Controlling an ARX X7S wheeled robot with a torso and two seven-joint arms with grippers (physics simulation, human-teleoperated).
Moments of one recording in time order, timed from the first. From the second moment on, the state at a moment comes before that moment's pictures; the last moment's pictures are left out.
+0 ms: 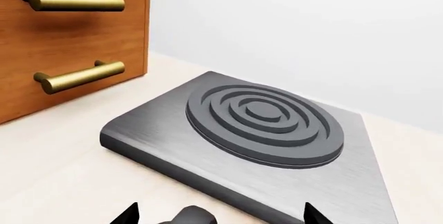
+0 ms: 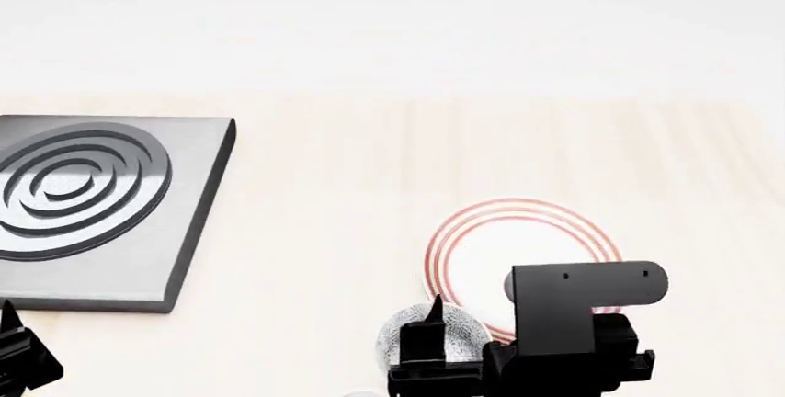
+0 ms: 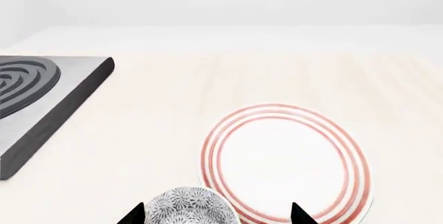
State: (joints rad) left arm -0.23 -0.27 -0.09 -0.16 -0.42 -0.12 -0.28; right arm 0.43 0.30 -0.14 -0.42 0.68 1.03 0.38
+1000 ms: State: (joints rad) left arm -0.23 -0.27 -0.08 -0.16 -0.43 -0.12 -0.29; right arm 0.59 0.25 -0.11 -0.14 0.75 1.18 0.40
